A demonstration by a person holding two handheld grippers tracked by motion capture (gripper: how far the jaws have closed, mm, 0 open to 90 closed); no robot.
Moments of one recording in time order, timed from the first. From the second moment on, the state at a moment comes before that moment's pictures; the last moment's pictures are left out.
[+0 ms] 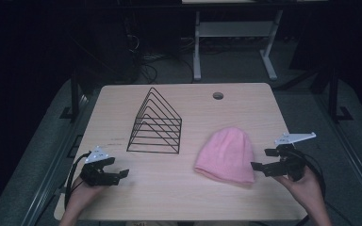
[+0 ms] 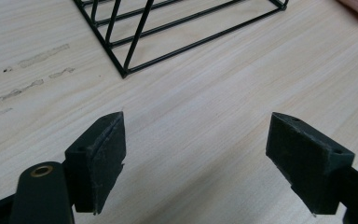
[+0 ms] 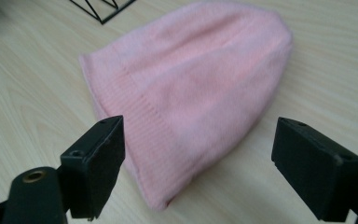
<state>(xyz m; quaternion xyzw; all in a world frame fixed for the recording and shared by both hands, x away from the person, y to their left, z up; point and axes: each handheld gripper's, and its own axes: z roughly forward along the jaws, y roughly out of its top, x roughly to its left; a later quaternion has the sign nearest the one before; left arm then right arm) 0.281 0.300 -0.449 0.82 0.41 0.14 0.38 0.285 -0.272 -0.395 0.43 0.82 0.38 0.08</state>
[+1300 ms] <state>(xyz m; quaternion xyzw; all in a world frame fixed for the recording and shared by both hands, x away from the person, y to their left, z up) 0.286 0.307 -0.447 0.81 0.42 0.13 0.39 0.406 -0.248 -0.405 0.46 0.83 0.32 0.01</state>
